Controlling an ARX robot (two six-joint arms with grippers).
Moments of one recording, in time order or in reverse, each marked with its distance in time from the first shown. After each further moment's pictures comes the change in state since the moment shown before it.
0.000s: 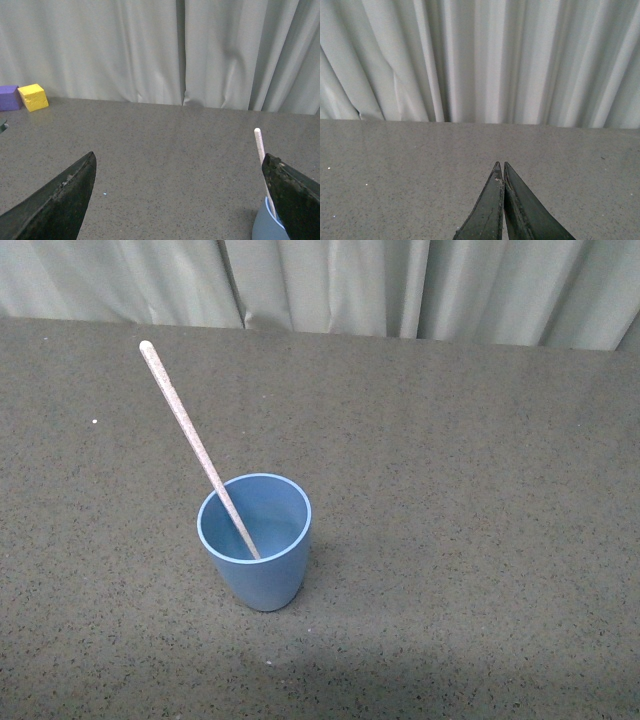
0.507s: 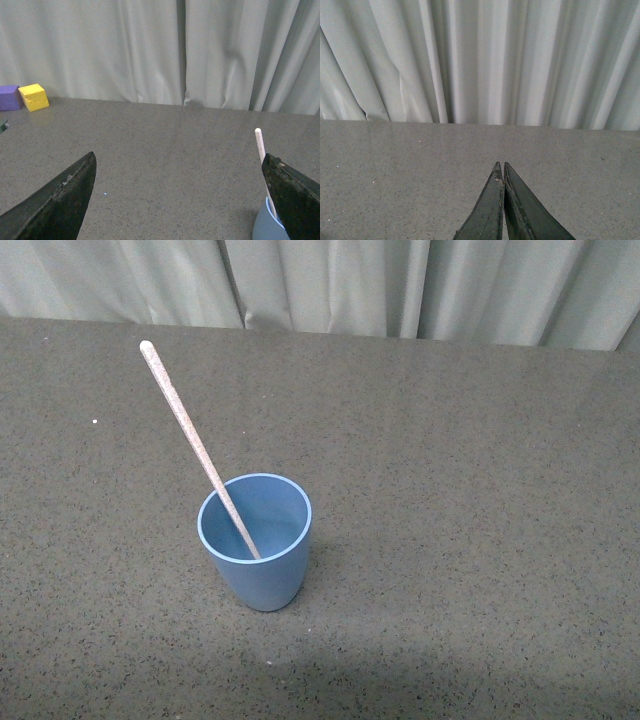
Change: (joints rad) left arm 0.000 0.000 0.000 0.000 0.000 0.000; right arm 0.000 -0.212 0.000 -0.204 0.000 0.000
